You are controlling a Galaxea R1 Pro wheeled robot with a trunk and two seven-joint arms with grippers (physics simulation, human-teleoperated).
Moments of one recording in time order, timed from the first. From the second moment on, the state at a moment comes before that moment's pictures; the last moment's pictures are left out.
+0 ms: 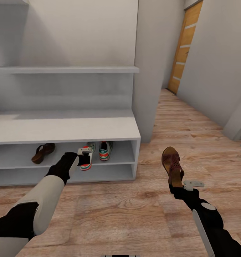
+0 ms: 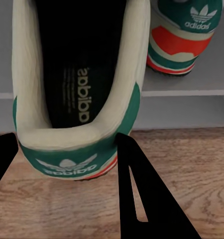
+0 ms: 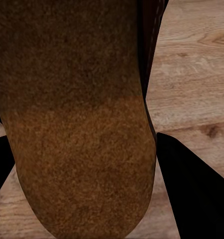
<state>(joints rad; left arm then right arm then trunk) -1.04 -0.03 0.12 -0.50 -0.09 0.59 -0.06 -0.24 -0.09 -0.09 -1.51 -0.08 0.58 -0.02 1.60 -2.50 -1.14</state>
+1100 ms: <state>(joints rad) -1.04 -0.03 0.12 -0.50 -0.09 0.59 -0.06 -0.24 -0.09 -0.09 -1.51 -0.08 0.58 -0.02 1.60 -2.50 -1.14</state>
